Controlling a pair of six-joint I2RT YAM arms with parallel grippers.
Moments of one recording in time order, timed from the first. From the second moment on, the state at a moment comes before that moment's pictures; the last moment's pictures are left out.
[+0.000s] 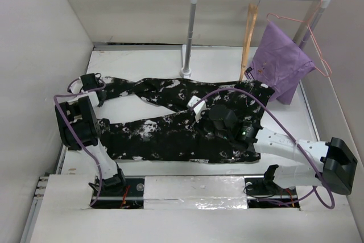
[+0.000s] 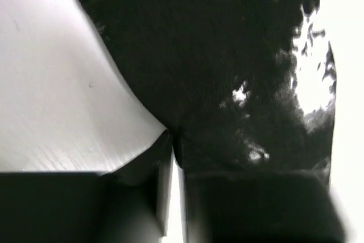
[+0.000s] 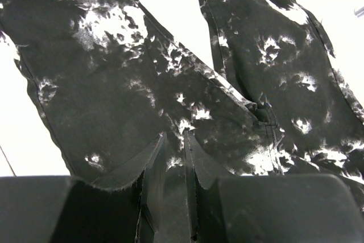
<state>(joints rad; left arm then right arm) 0.30 1.80 1.01 -0.09 -0.24 -0.92 1.02 1.22 0.80 0.01 0.11 -0.11</state>
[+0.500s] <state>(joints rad) 0.26 1.47 0.98 -0.15 -0.23 -0.85 1.02 1.22 0.80 0.01 0.11 -0.11</state>
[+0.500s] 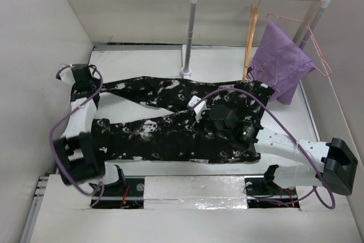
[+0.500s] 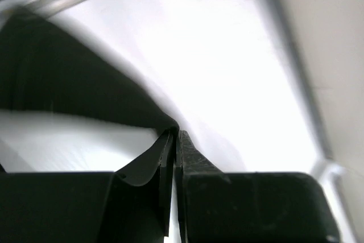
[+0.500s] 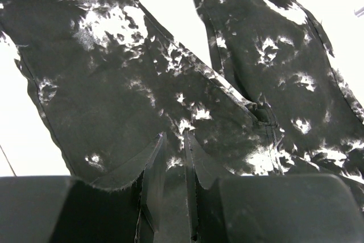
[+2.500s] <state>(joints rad) -0.65 1.30 0.70 0.19 -0.07 -0.75 0.04 1.27 0.72 0.14 0.05 0.22</state>
